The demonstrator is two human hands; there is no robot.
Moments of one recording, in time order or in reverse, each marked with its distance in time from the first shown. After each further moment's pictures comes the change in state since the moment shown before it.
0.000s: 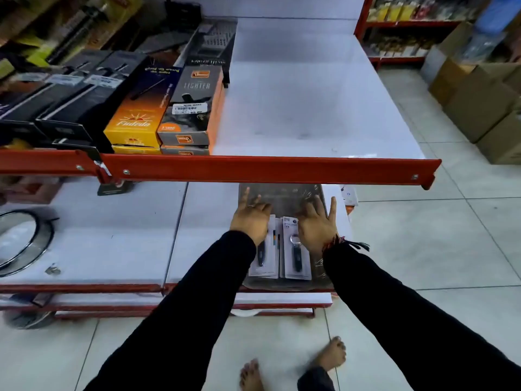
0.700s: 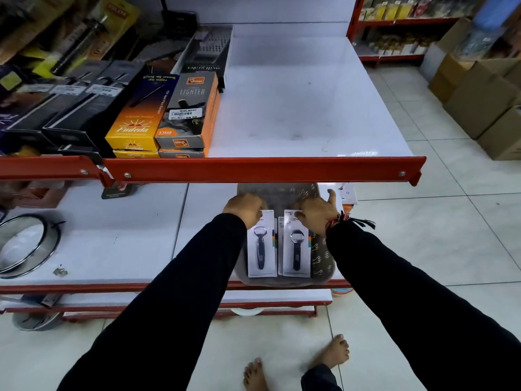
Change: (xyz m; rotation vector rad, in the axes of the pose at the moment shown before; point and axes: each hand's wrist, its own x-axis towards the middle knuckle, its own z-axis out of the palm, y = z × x) left_hand 0.003 -0.022 -0.032 -0.367 -0.043 -0.065; right_hand 0.018 0.016 -0.045 0.105 -0.171 0.023
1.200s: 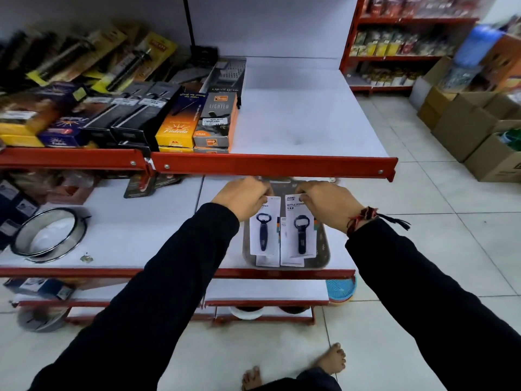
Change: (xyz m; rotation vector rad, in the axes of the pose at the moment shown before) left_hand -0.121 0.019 -0.095 0.069 0.251 0.212; right_hand -0.122 -0.041 -0.115 0.060 0.259 -0.202
